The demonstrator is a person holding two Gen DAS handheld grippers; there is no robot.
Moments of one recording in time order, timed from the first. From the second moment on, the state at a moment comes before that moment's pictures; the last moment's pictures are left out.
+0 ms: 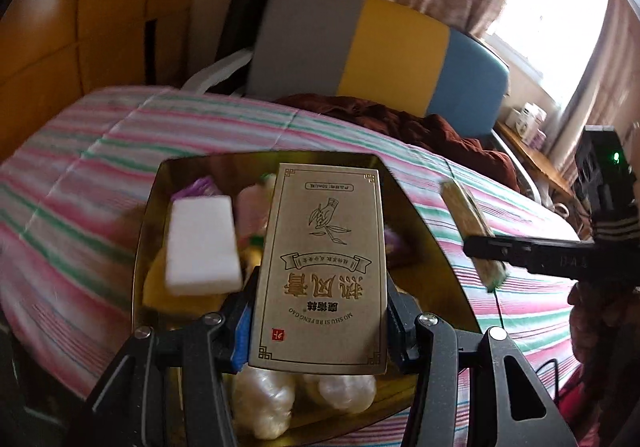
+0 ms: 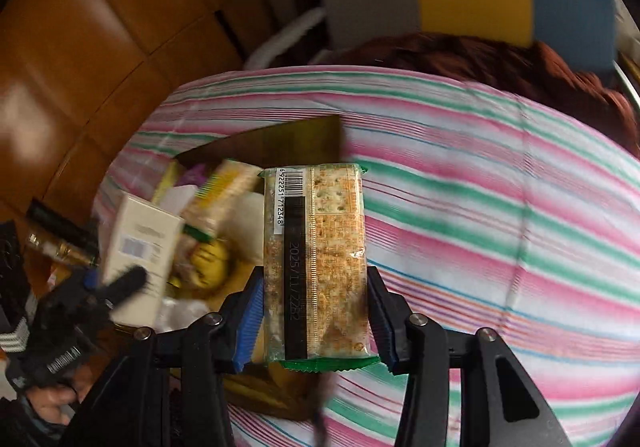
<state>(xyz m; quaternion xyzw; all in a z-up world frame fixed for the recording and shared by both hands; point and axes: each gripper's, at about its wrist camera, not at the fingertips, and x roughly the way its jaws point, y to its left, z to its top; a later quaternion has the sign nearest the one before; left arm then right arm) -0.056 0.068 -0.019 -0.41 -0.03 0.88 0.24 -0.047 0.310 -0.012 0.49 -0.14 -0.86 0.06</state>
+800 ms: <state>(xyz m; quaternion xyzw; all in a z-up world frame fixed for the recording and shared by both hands) -0.078 0.095 -0.042 -0.42 -0.02 0.89 0.20 -0.078 0.276 -0.034 0.50 -0.10 -0.86 0.03</state>
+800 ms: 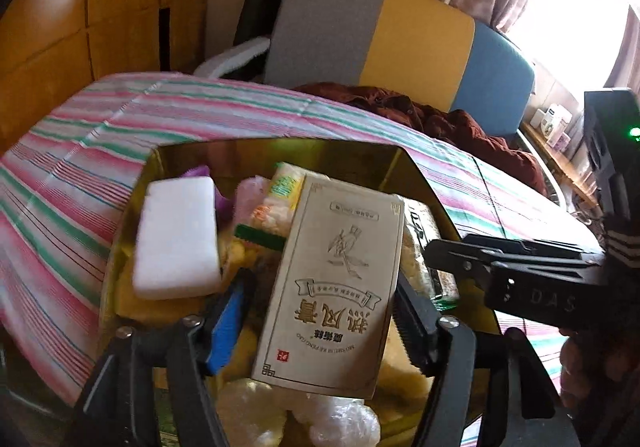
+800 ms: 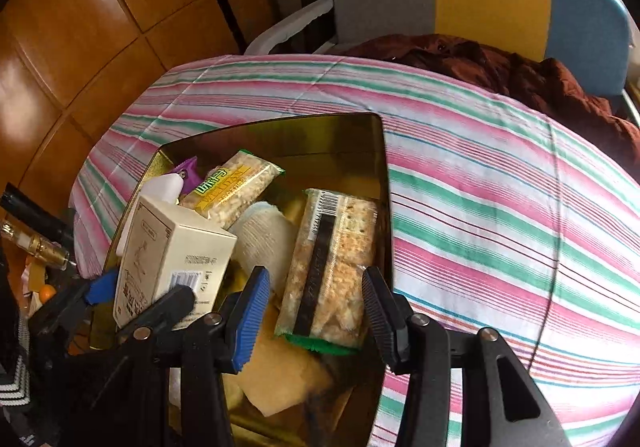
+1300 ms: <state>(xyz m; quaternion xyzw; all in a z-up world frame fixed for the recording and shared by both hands) -0.042 0.067 0.002 -0.35 -0.01 0.92 0.15 -0.020 0.257 -0.013 0.42 -0.04 -0.90 -0.07</state>
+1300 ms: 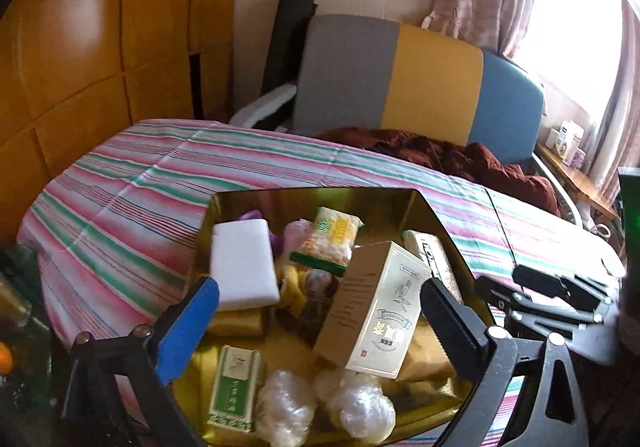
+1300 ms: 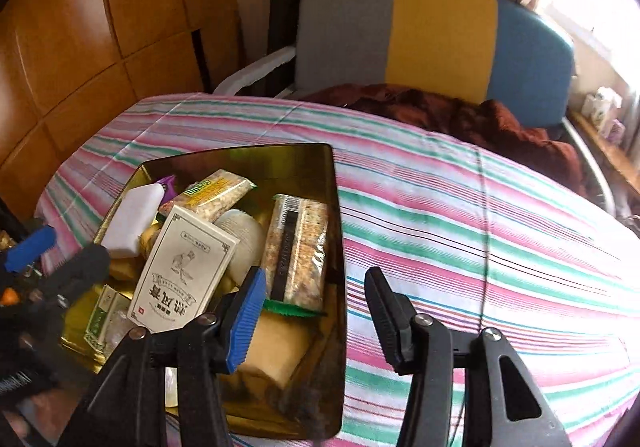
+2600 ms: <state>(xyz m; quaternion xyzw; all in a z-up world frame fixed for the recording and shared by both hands) 0.000 0.040 0.006 -0.32 -0.01 0.94 0.07 0.022 0.227 -0.010 0.38 0.00 -0.92 -0.09</state>
